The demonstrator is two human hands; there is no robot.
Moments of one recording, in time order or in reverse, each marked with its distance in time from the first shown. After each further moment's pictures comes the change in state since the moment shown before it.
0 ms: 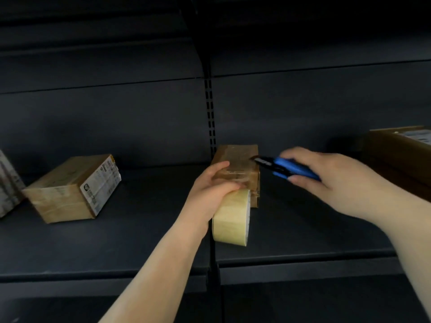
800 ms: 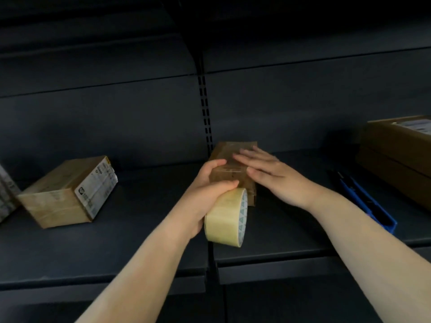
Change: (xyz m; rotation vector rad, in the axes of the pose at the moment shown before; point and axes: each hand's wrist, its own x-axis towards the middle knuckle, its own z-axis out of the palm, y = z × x) left_hand 0.001 0.001 -0.004 0.038 -0.117 -0.012; right_hand 0.052 -0.001 0.069 0.651 -0.024 -0.122
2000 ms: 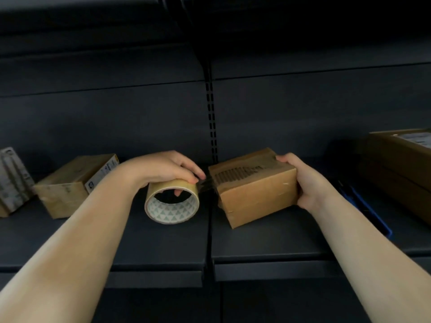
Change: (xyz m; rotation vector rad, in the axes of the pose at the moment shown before) left_hand 0.014 0.055 -0.076 0.876 -0.181 -0.108; right_hand -0.006 0.010 -0.016 0.972 0.339 0.754
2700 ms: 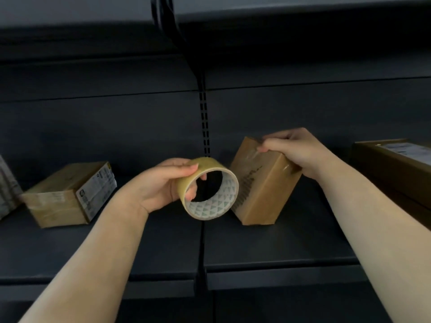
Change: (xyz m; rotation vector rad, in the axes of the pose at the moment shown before) left_hand -0.006 -0.005 0.026 -0.875 -0.170 0.447; right_hand -0.027 -0.068 0.014 -0.608 -0.019 -0.441
